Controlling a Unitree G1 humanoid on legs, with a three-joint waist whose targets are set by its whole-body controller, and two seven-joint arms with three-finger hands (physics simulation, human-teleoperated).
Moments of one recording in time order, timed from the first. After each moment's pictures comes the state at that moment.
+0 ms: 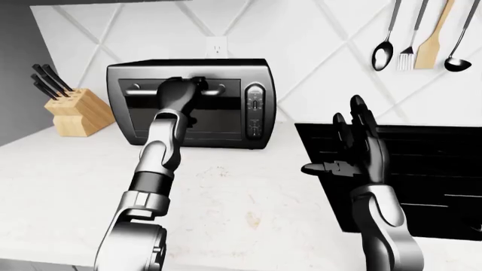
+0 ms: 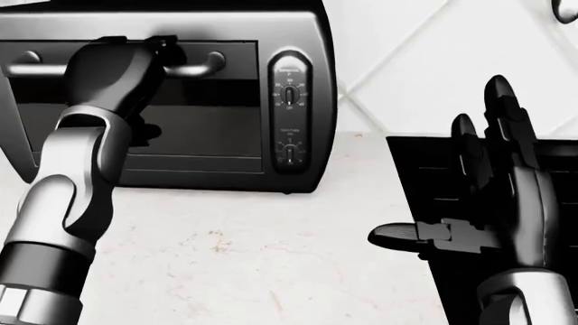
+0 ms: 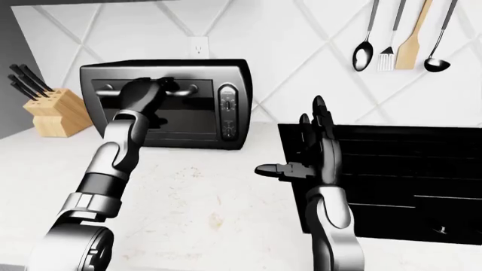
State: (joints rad) left arm -0.90 0.25 -0.01 0.68 1.23 0.01 0.01; right arm -0.11 -0.08 -0.17 -0.43 0.30 0.33 -0.03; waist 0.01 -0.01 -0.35
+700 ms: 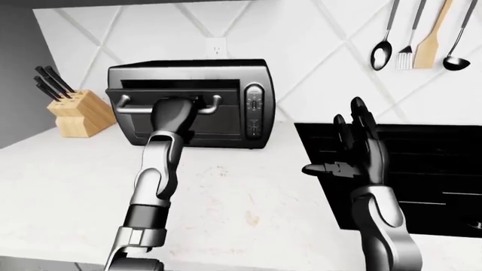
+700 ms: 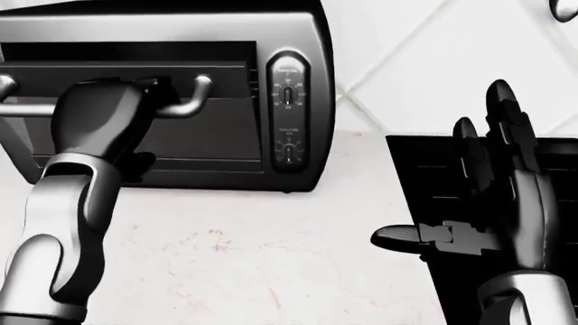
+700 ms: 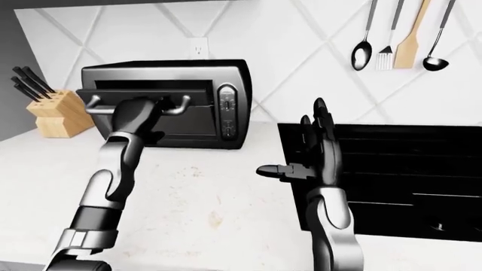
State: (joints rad) left arm -0.64 0.23 0.01 0.32 1.23 0.04 -0.09; right arm -0.10 -0.08 -0.17 -0.40 0.30 0.30 -0.02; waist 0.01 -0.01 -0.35
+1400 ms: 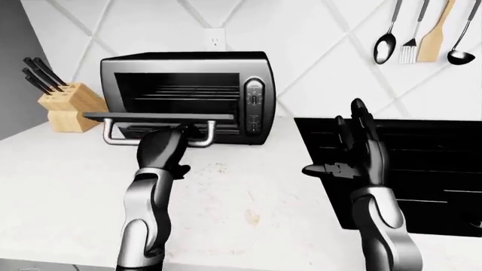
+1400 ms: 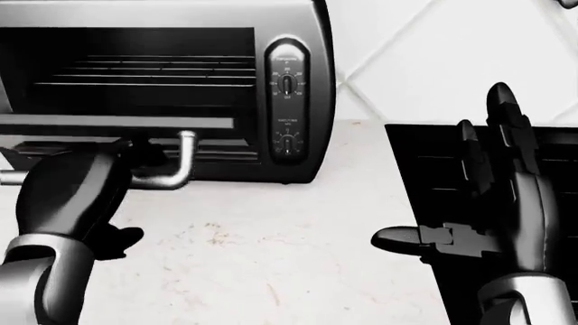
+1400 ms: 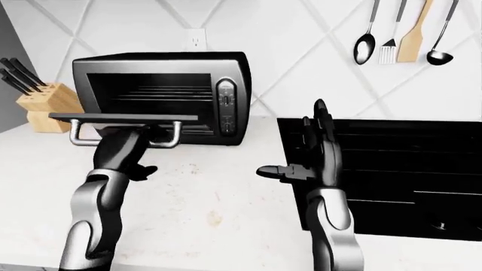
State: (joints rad) left arm -0.28 0.16 0.03 -0.20 1.23 0.14 -0.36; right arm -0.10 -0.08 -0.17 -0.41 0.30 0.30 -0.03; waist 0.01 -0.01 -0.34
